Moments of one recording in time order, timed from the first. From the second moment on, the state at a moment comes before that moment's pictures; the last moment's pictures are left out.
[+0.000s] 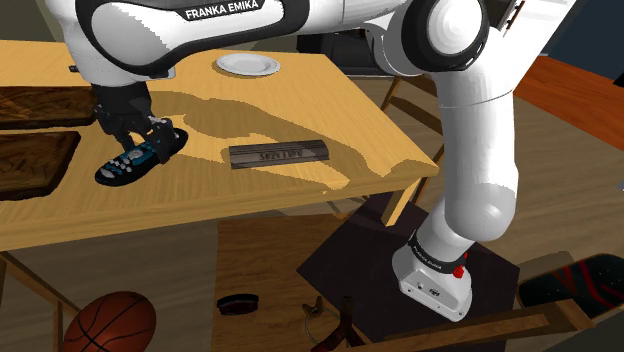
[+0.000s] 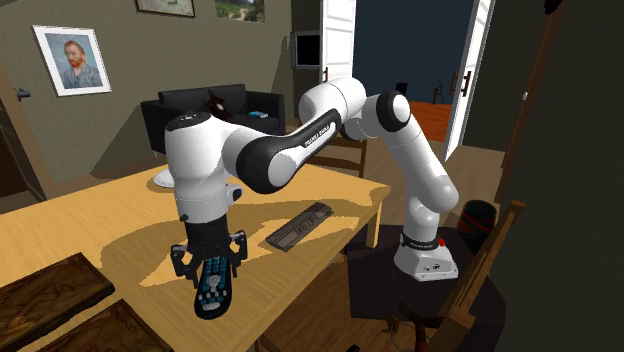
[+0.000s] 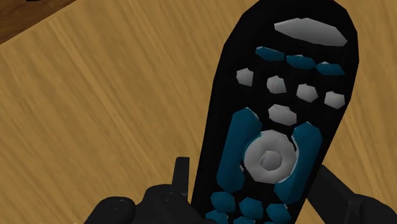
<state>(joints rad) 0.08 0.58 0.77 -1.37 -0.42 1.80 1.94</state>
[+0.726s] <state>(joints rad) 0.09 0.57 0.77 -1.31 -0.42 1.74 1.93</state>
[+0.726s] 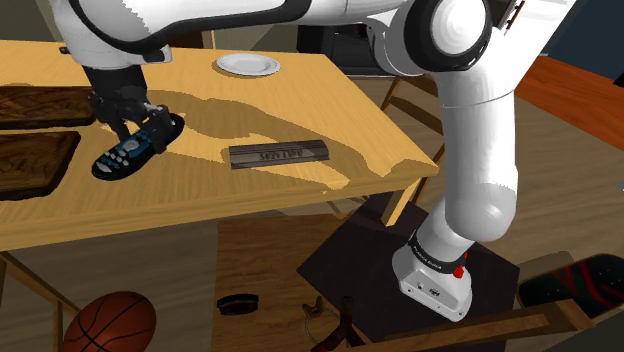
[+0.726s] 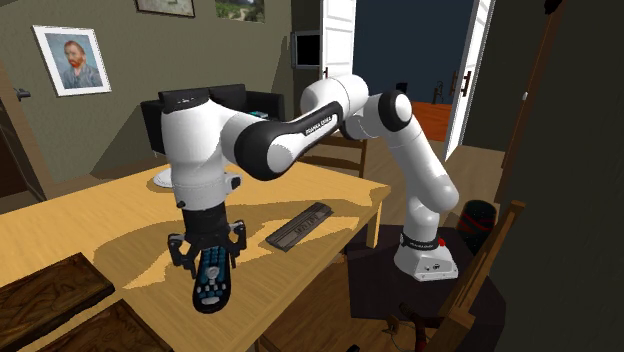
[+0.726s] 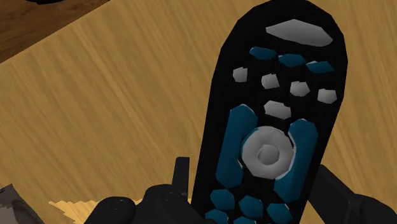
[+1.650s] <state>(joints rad) 0.16 0.60 0.77 -1.07 -0.42 1.54 1.90</state>
